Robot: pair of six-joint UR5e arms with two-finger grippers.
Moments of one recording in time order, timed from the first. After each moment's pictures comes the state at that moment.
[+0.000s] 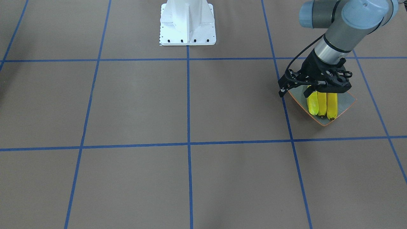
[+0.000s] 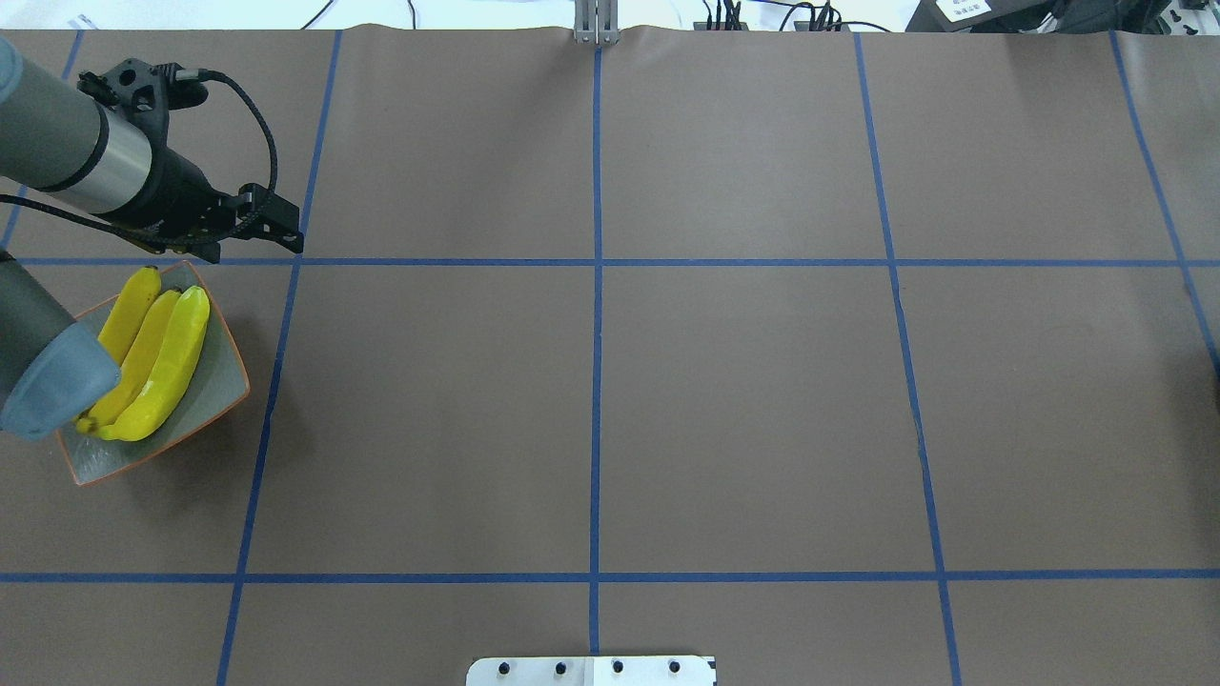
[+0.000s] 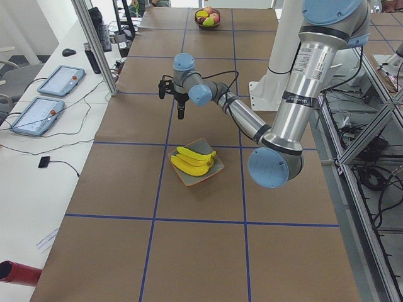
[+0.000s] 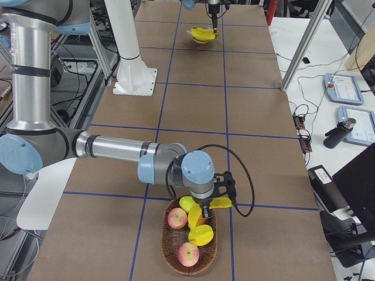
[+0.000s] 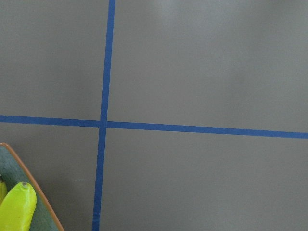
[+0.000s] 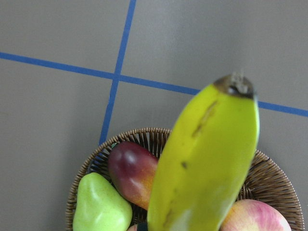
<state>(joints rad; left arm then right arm) -0.92 -1.87 -1.92 -1.75 -2.15 -1.02 1.71 -1.62 1.63 -1.56 2.36 -0.26</state>
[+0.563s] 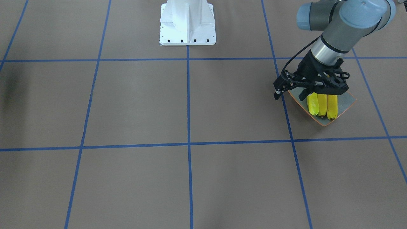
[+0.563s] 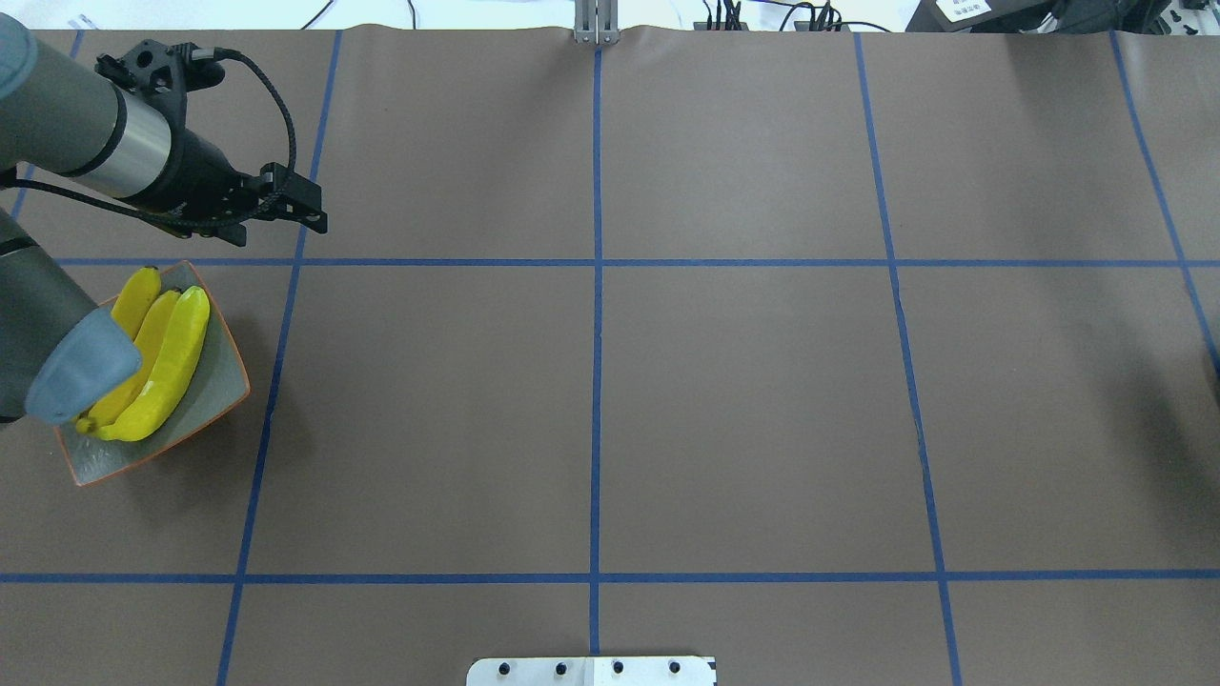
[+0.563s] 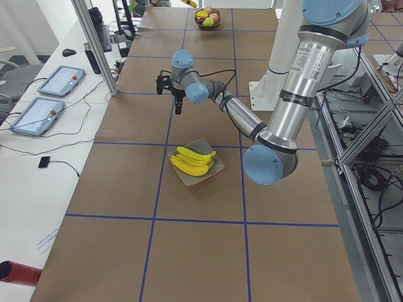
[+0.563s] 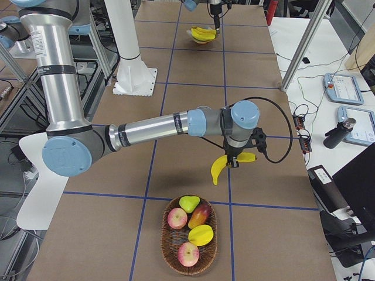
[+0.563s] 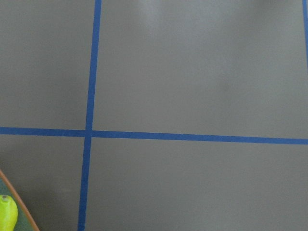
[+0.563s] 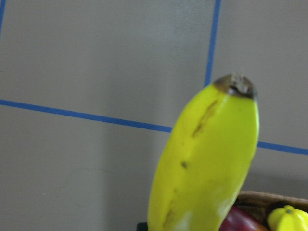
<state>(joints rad) -0.92 -1.92 -1.87 -1.86 -2.15 -1.10 1.48 -1.39 1.69 -1.76 2.45 0.01</state>
